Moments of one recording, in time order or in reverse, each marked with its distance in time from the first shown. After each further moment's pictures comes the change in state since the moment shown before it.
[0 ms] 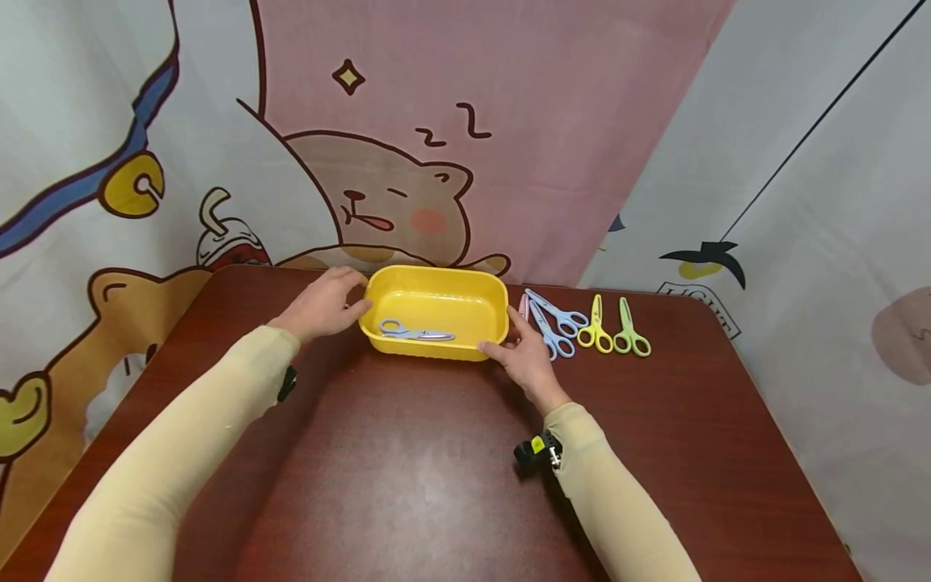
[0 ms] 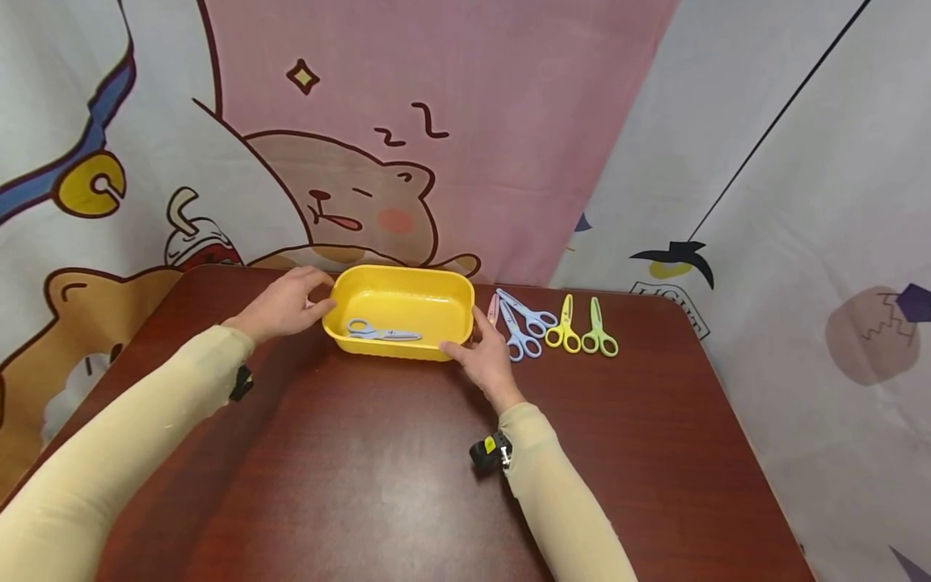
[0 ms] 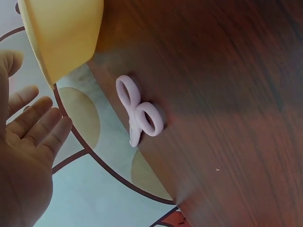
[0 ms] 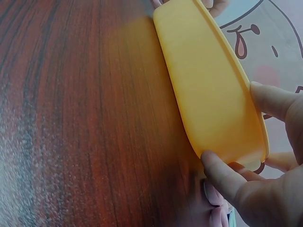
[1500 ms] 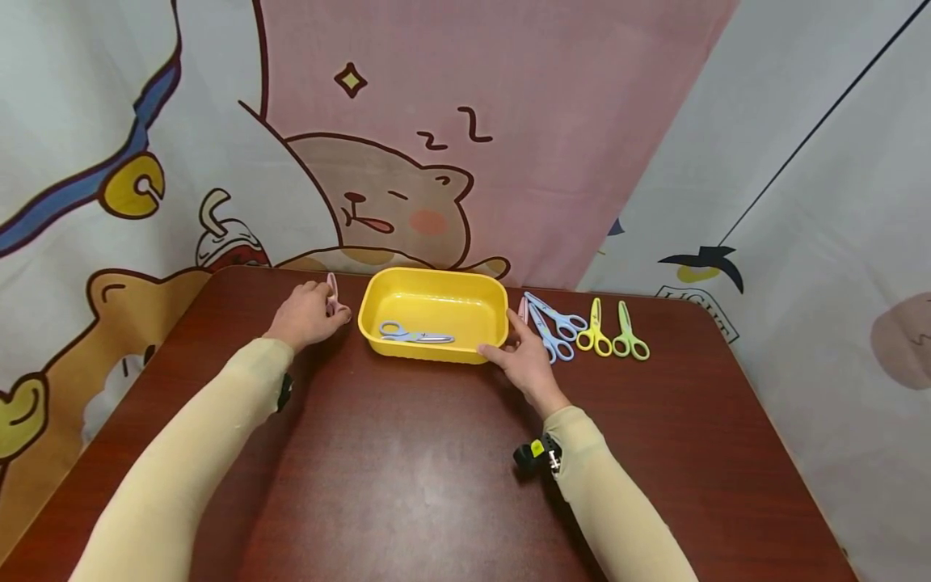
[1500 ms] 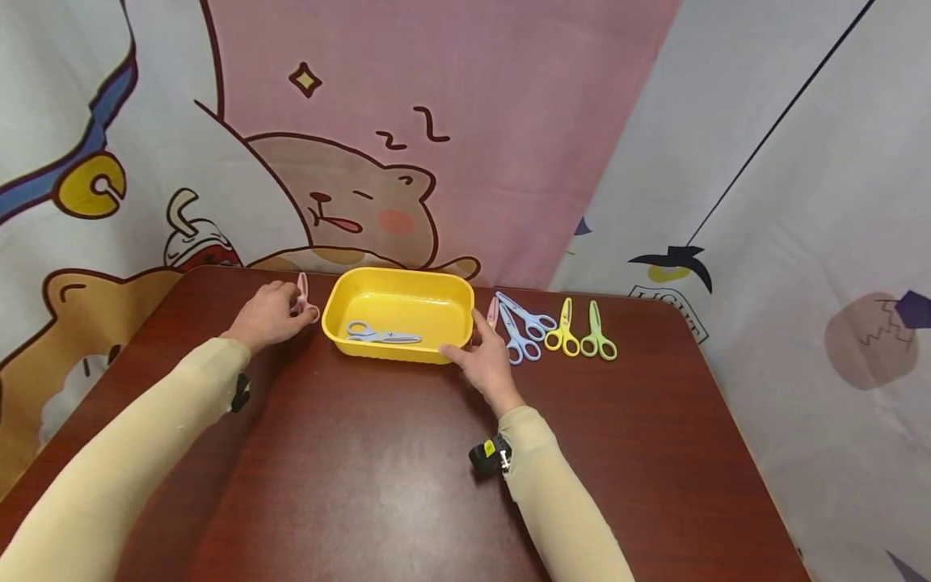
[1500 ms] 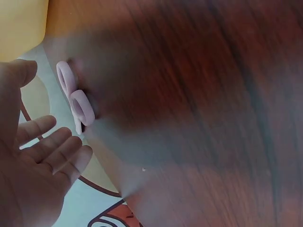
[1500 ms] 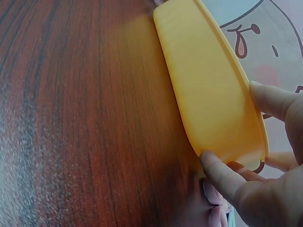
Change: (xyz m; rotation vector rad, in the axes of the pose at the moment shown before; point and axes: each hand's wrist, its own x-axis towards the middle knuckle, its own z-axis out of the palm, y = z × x) left_hand -0.010 -0.039 0.021 0.017 0.012 -0.279; right_hand -0.001 -0.001 0.000 0.017 -0.005 0.012
